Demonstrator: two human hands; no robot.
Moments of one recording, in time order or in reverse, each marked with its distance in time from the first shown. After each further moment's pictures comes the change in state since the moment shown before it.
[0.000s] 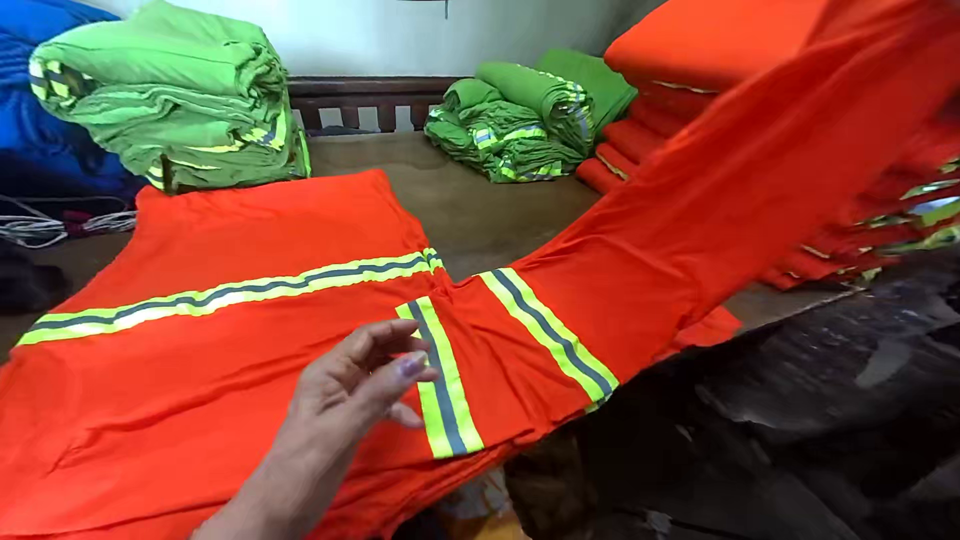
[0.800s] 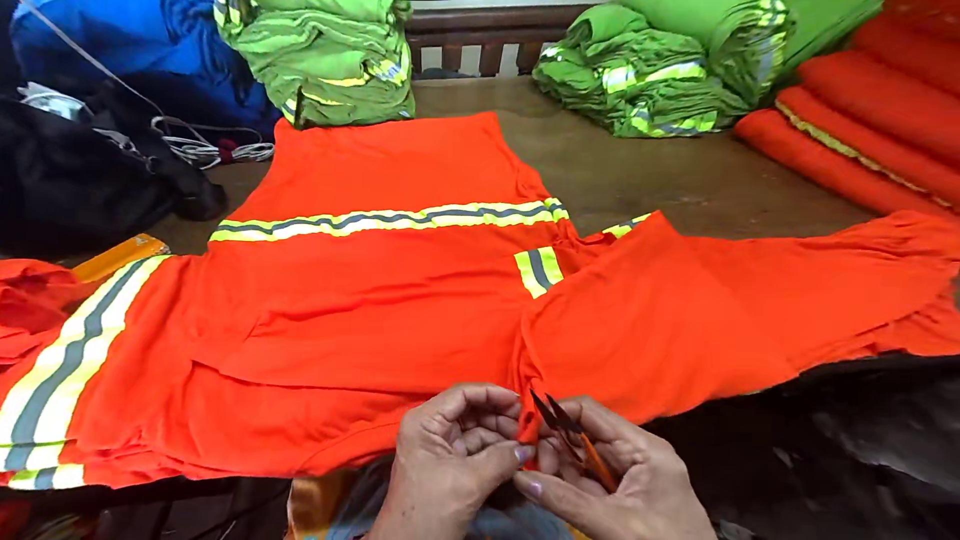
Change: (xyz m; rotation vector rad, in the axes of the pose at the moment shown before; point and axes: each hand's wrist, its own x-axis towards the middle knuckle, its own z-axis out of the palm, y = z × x) left_hand -0.105 -0.046 0.000 -0.186 0.270 0.009; right_hand -0.268 -0.076 0.303 0.406 -0.335 0.441
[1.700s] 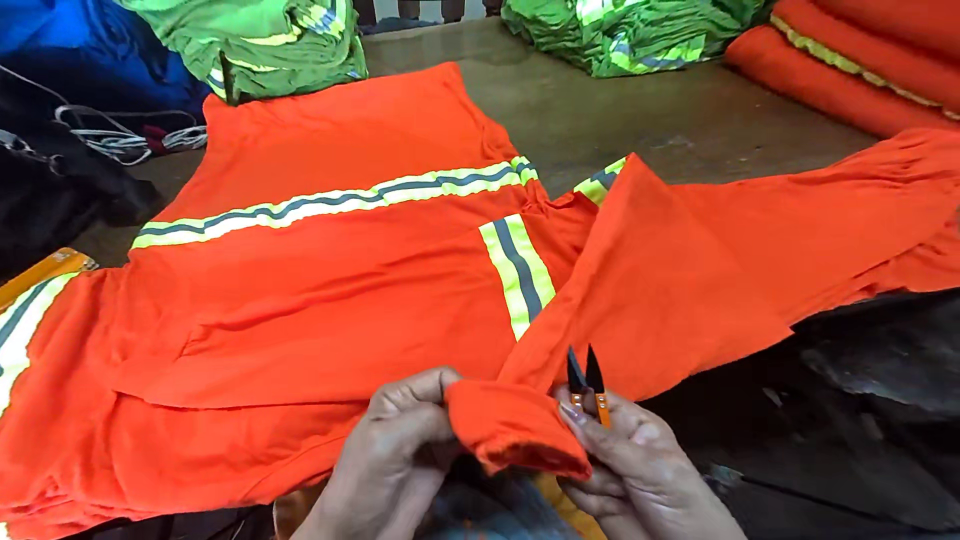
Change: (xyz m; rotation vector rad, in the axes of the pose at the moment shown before) left_hand 0.023 0.013 -0.002 -0.365 -0.138 -0.344; right_hand 0.003 0.000 -0.023 0.747 0.250 0.536
